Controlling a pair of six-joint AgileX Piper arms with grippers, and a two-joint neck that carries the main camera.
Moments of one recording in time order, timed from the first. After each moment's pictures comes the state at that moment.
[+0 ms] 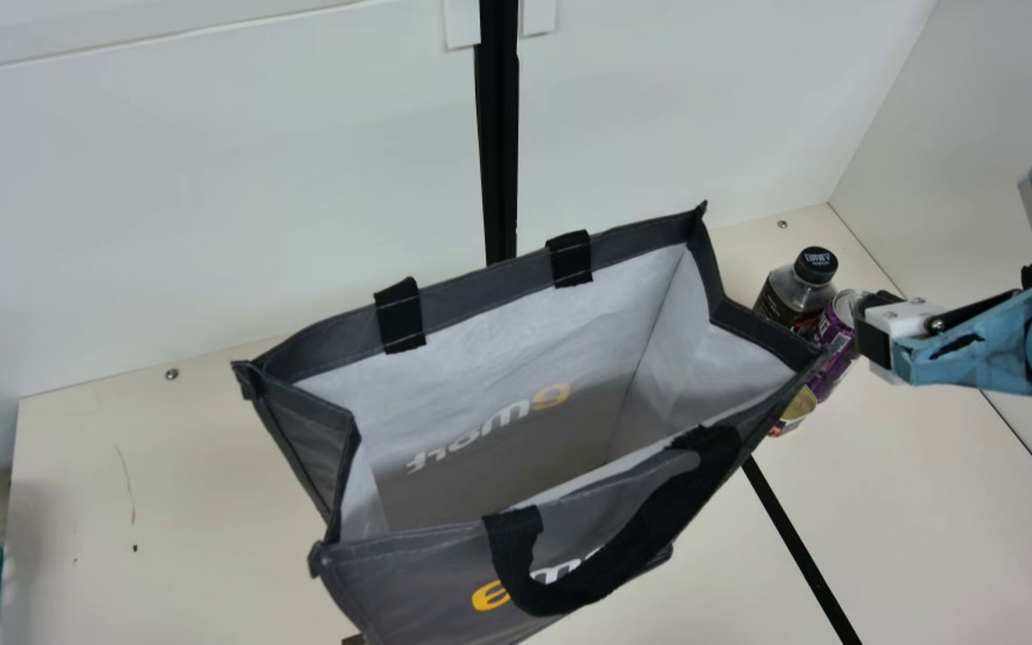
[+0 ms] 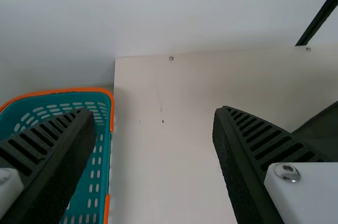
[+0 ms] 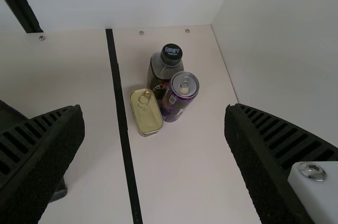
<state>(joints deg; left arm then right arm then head) -9.0 51.1 -78.6 0.0 66.7 -1.1 -27.1 62.2 -89.2 5.1 69.8 -19.9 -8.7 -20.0</state>
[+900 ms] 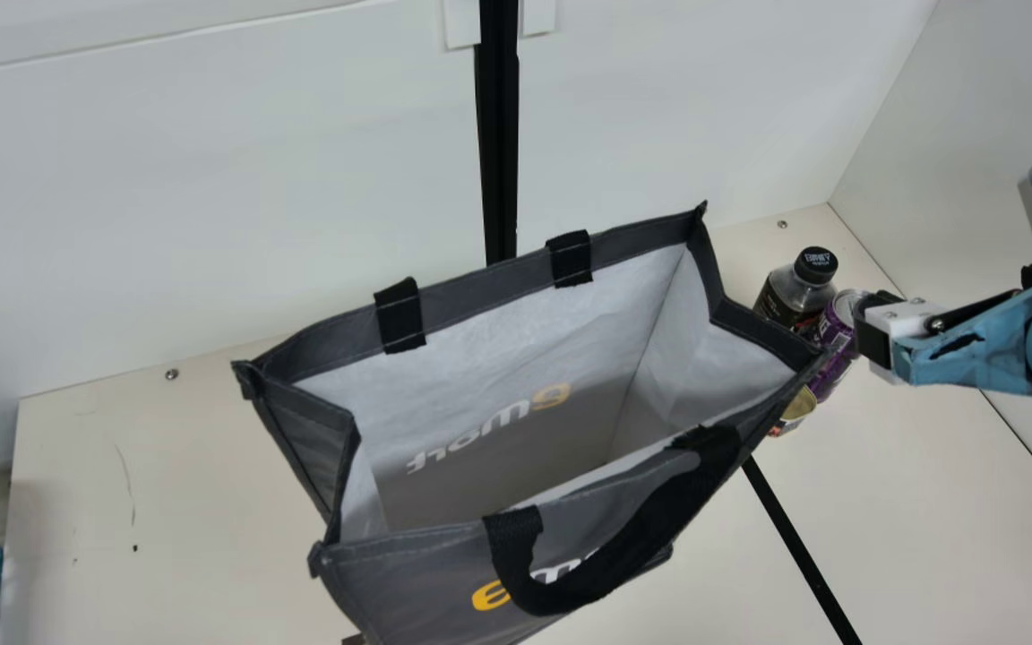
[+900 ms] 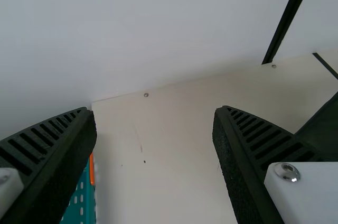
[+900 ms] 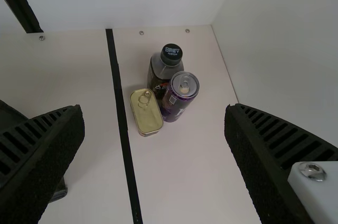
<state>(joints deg) -21.9 61.5 -91.3 5.4 64.8 -2.8 -27.1 62.2 -89.2 5.1 69.8 -19.9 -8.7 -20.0</state>
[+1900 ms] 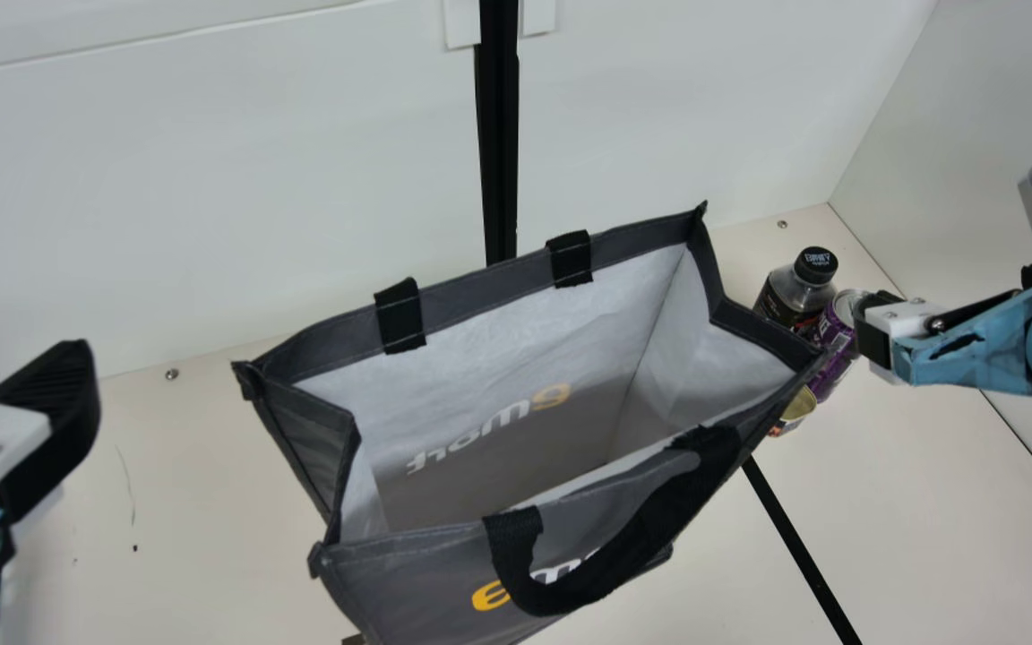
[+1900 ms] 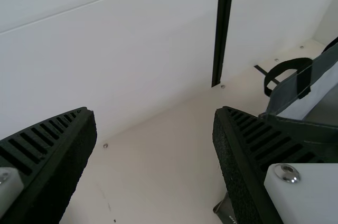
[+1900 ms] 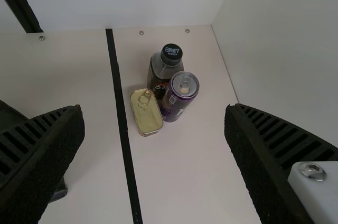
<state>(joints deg) -32.0 75.2 -108.9 2.4 64.5 3.5 -27.1 62.2 -89.2 5.1 69.8 -19.9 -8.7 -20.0</state>
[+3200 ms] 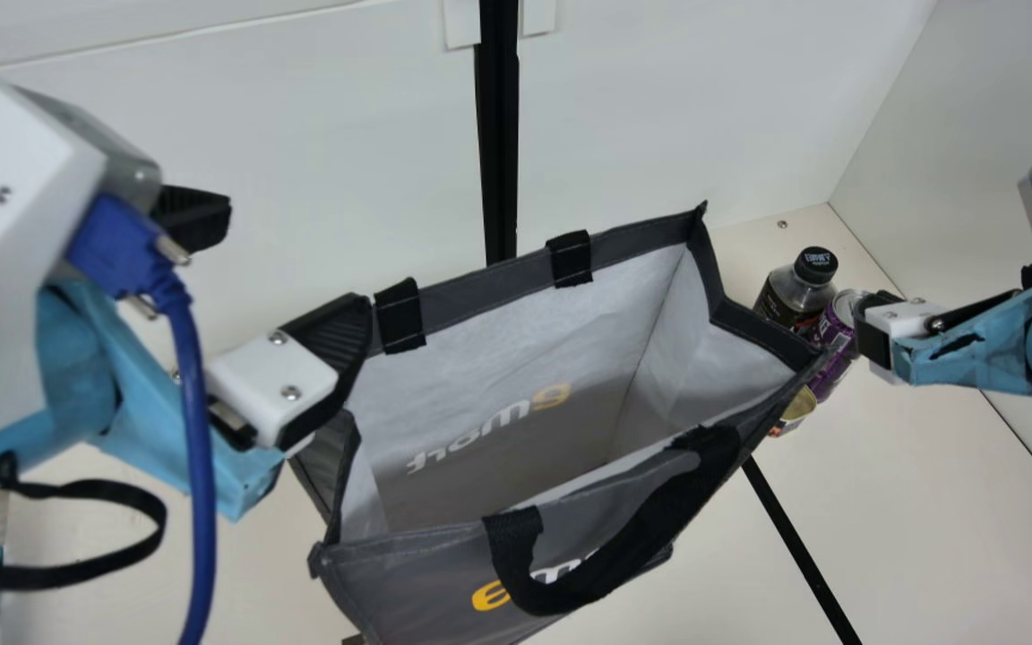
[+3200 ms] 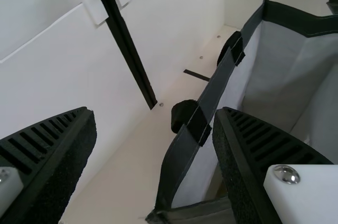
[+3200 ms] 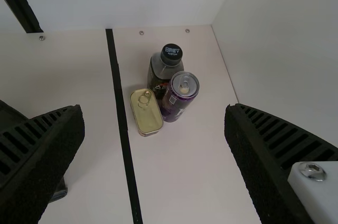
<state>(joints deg) -39.4 93.6 -129.8 -11.4 69.9 22.3 -27.1 62.2 -89.2 5.1 69.8 -19.9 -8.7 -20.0</state>
